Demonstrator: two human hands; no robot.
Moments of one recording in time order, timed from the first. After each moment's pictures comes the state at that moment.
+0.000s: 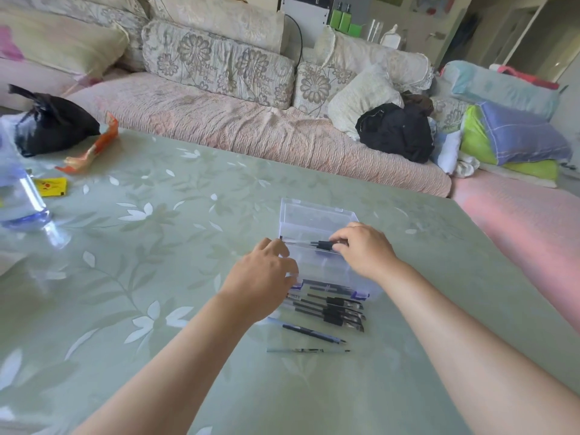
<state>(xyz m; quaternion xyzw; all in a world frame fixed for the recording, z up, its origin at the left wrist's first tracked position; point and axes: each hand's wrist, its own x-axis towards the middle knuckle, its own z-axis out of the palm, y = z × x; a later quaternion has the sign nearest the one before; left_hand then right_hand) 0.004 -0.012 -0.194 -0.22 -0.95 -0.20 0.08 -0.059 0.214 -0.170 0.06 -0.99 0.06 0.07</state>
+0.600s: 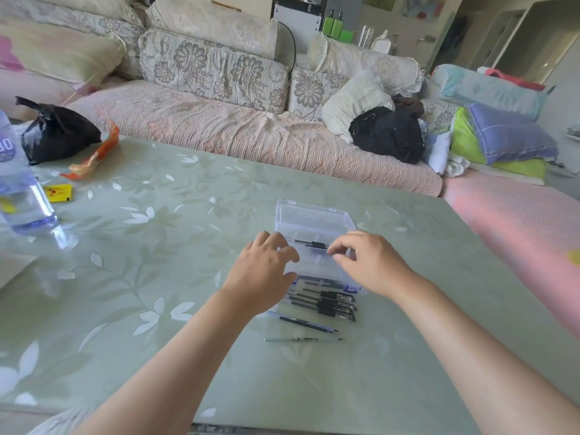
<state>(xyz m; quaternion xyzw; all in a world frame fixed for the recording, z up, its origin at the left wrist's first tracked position) 0.011 -0.008 -0.189 -0.23 -0.94 -0.22 0.14 0.008 0.212 -0.139 0.11 -0.98 0.15 0.06</state>
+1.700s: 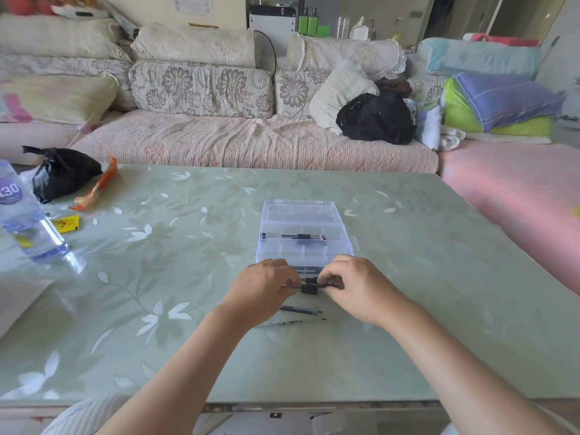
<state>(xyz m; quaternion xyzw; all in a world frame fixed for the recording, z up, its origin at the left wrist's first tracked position) 0.045 0.019 -0.195 -0.29 -0.93 -0.22 0.10 0.076 0.228 -0.170 0.13 -0.96 0.23 0.05</state>
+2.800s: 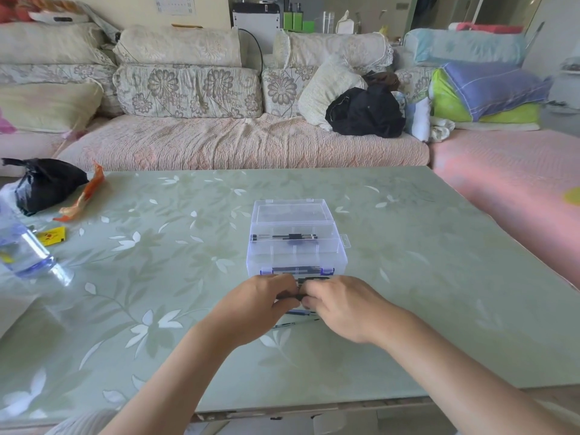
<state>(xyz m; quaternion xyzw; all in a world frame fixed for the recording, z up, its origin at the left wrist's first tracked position) 0.069 0.019 -0.180 -0.29 -0.91 -0.29 -0.01 0.098 0.215 -0.167 0.19 -0.97 0.13 -0.03</state>
